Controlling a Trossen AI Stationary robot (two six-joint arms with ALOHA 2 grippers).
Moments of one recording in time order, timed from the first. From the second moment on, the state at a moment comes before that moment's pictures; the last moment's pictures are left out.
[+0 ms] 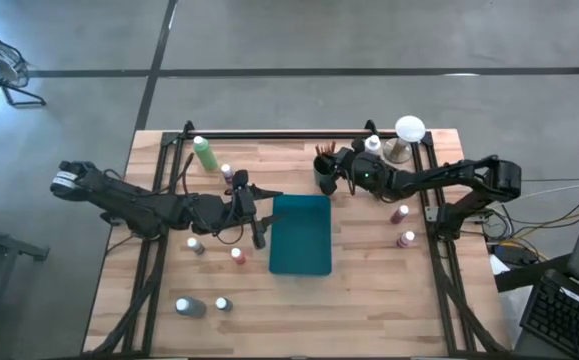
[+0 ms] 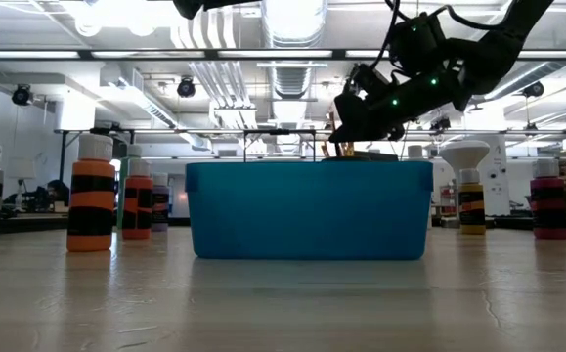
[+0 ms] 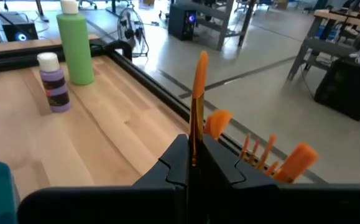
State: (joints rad) left arm -0.24 1.23 0.91 0.23 -0.56 0.07; right arm -0.31 1.51 0.62 0.62 0.38 0.03
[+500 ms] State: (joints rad) left arm -0.24 1.23 0.91 0.24 -0.56 0.07; right arm -0.31 1.50 0.62 0.58 0.38 0.05
